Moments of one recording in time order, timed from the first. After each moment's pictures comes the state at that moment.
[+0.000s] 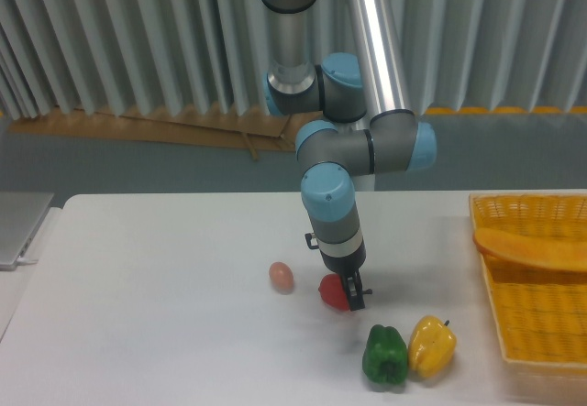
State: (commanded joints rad) arm 2.31 -1.94 -1.65 -1.17 1.74 1.56
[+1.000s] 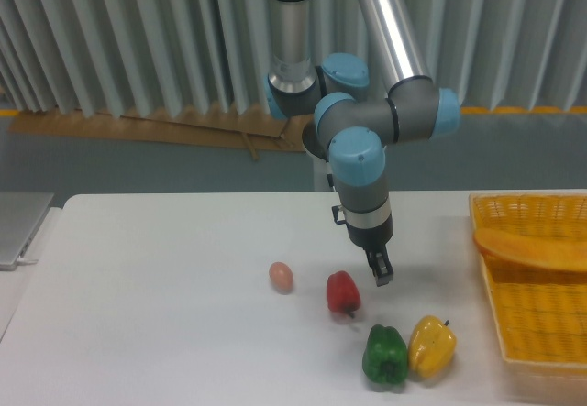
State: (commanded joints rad) arm 2.38 -1.87 -1.63 -1.22 1.74 1.56
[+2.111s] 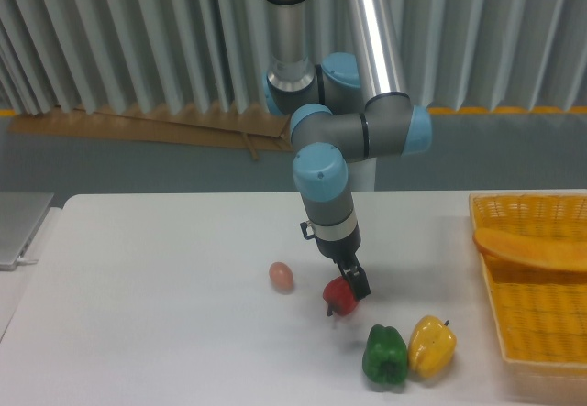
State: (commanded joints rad) arm 2.32 -1.91 -1.68 -1.16 1.72 1.21
